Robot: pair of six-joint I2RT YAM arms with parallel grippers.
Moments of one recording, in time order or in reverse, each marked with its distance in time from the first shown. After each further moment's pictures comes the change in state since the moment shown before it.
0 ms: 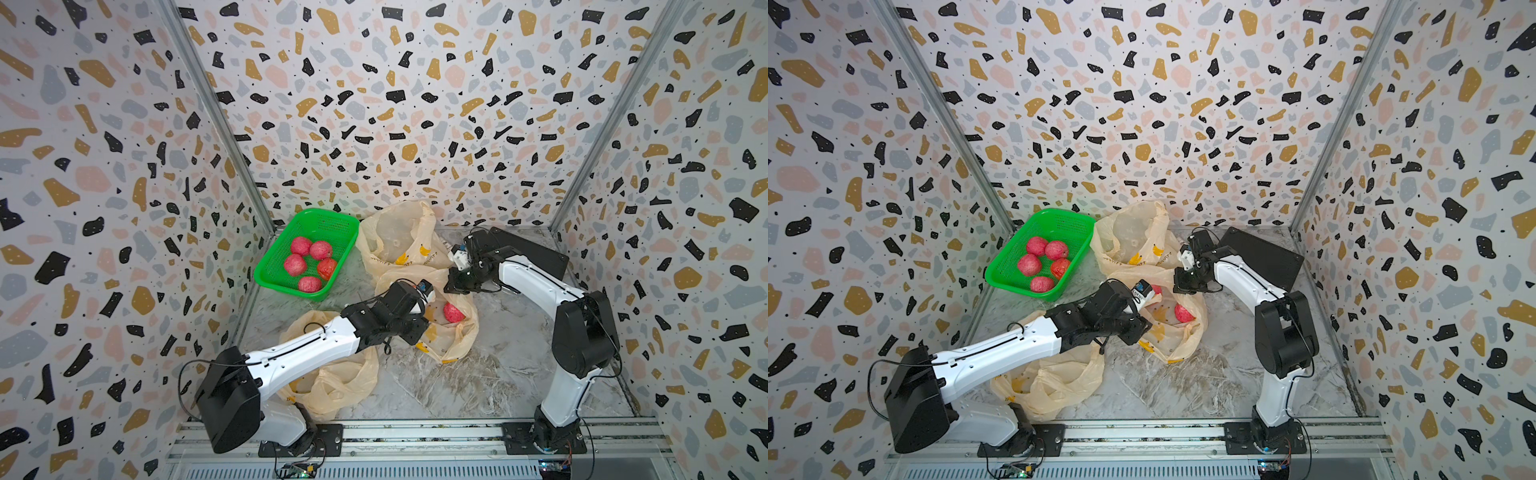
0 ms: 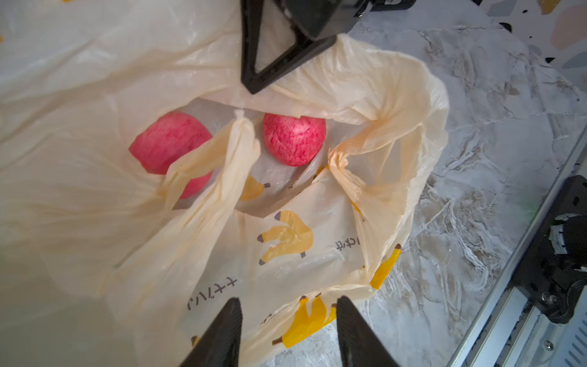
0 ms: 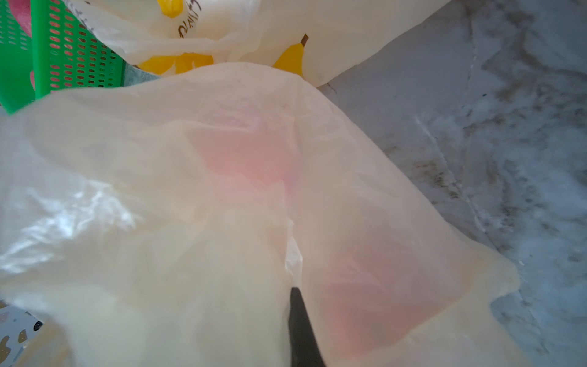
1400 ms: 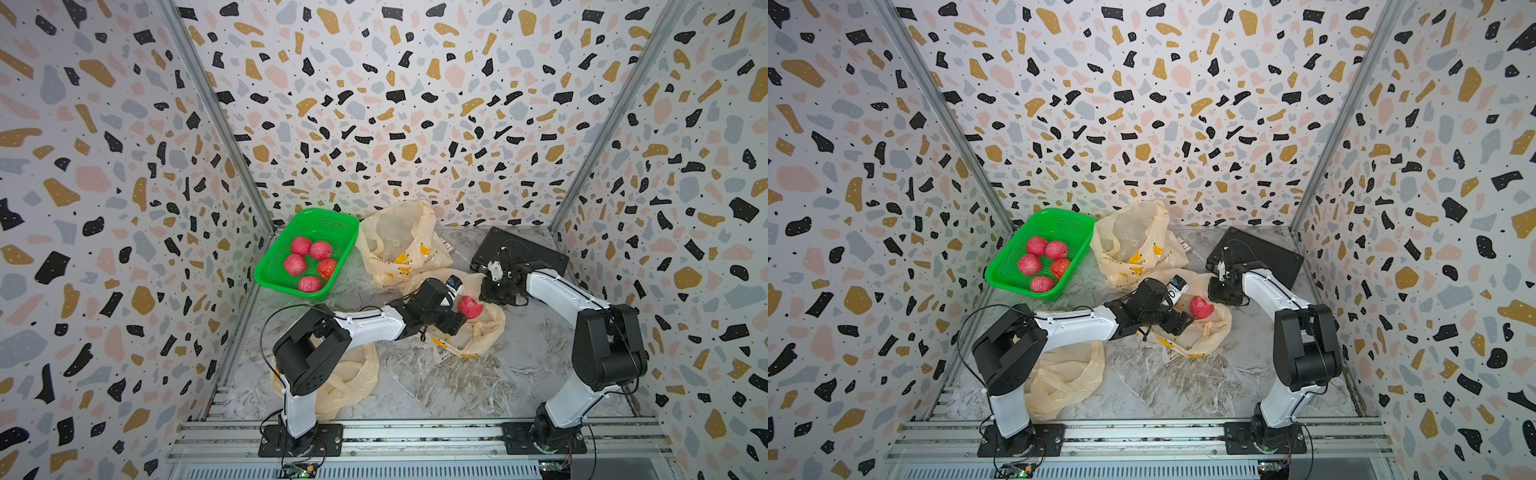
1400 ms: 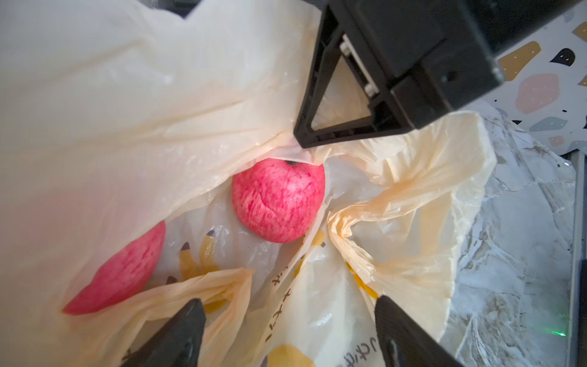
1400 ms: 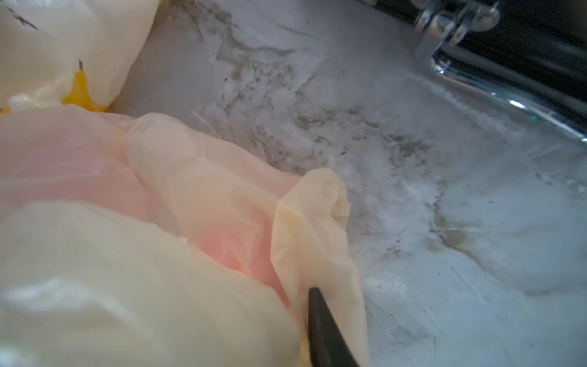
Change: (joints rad) left arm 0.003 0.469 0.120 0.492 0.101 -0.032; right arm -0.199 -0.142 -0.270 0.093 0.185 -0.001
